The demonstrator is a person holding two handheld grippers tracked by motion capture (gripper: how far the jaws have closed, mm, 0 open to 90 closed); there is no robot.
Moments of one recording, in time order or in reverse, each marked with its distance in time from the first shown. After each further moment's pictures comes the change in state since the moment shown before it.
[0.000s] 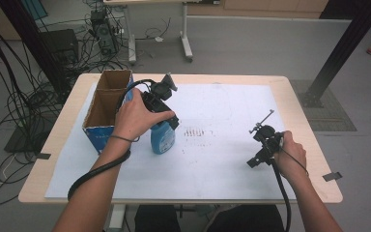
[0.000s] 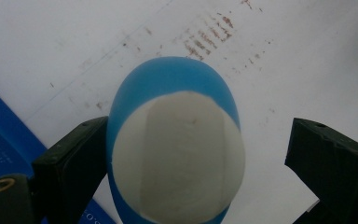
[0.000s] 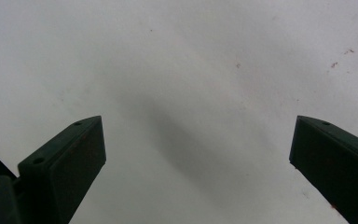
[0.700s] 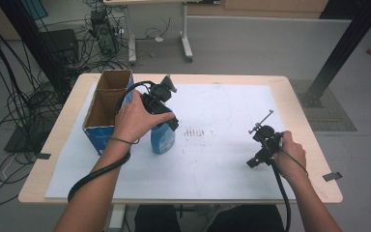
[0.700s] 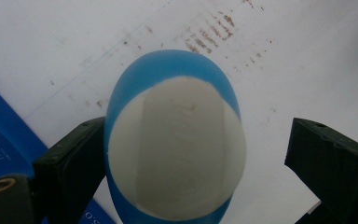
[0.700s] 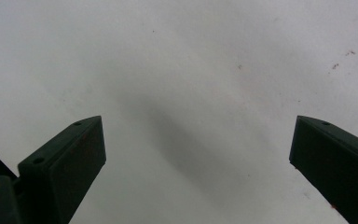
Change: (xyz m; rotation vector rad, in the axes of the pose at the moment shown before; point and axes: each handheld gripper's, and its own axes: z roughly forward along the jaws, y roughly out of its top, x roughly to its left) left arm -0.001 -0.003 0.000 -0.008 0.008 -0.014; right arm 0.002 0.001 0.000 -0.001 -0.002 -0.005
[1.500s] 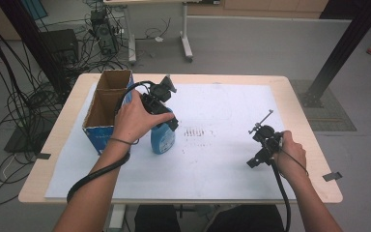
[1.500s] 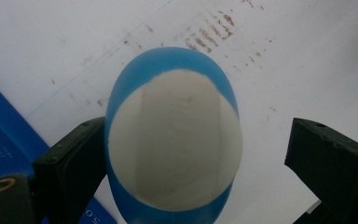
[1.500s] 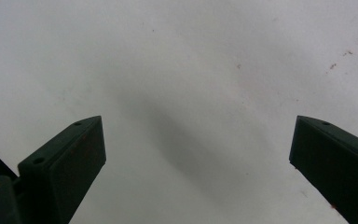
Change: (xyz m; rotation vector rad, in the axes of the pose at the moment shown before) left arm -0.001 -0.001 -0.002 0.001 0.004 0.001; right arm 0.001 0.000 -0.002 0.005 -0.008 -0.004
